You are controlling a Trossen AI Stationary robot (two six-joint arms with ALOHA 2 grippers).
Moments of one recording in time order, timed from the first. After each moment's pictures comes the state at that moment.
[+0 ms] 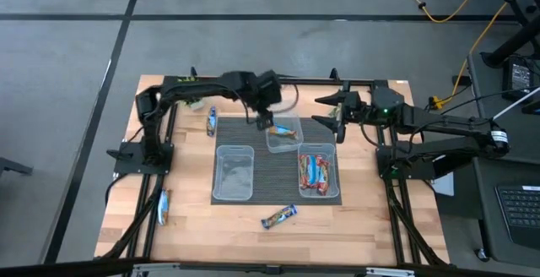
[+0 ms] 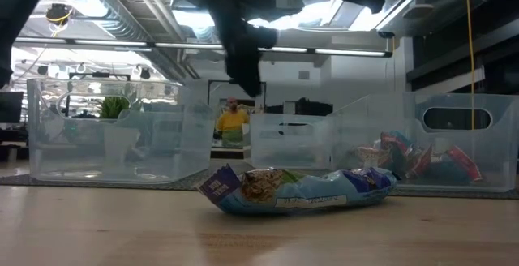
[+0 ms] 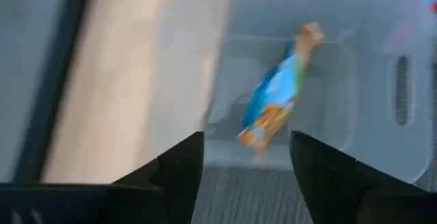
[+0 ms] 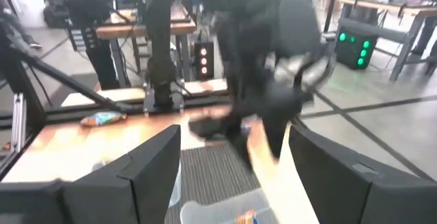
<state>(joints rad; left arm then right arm) 0.37 1.87 1.61 -0.84 0.01 0.12 -0.20 0.90 0.77 0.01 -0.01 0.02</state>
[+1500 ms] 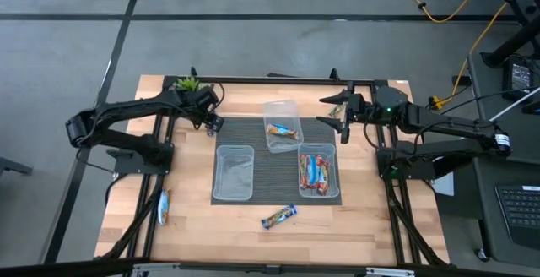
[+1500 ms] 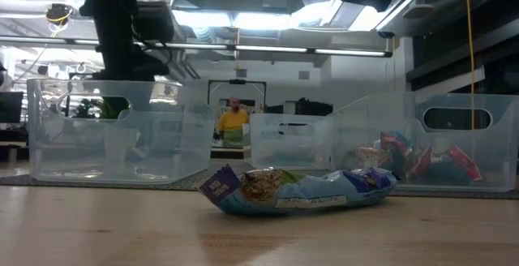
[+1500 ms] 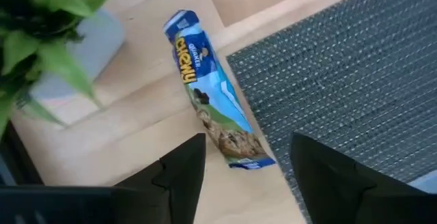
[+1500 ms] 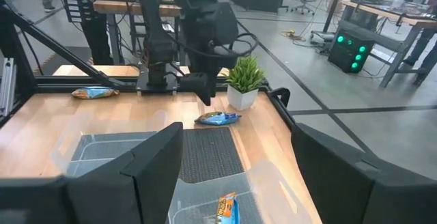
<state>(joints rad) 0.55 1.19 0.74 -0.79 -0.13 -0.60 -0.22 0.85 0.77 -0.08 -0.03 -0.10</state>
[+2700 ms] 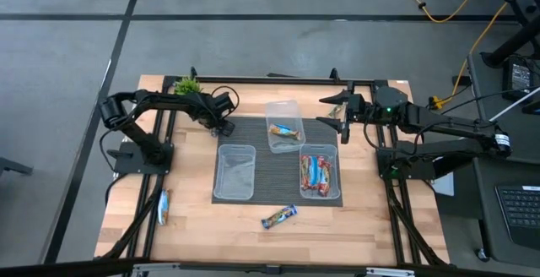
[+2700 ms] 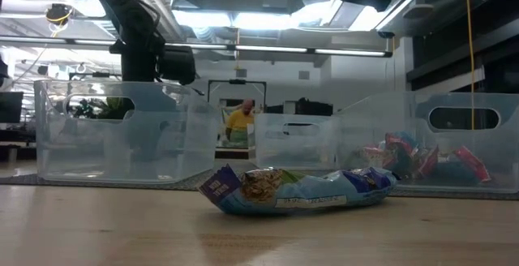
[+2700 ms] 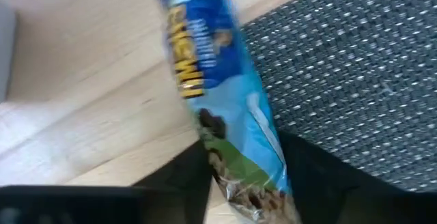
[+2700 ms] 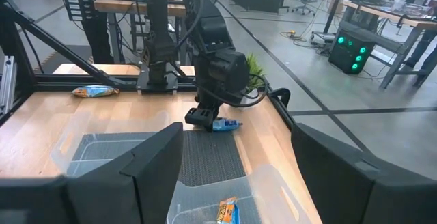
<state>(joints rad) 0.55 1.56 0.74 -0.61 -0.11 -0.58 -0.22 0.85 0.77 -0.08 -0.03 -0.11</state>
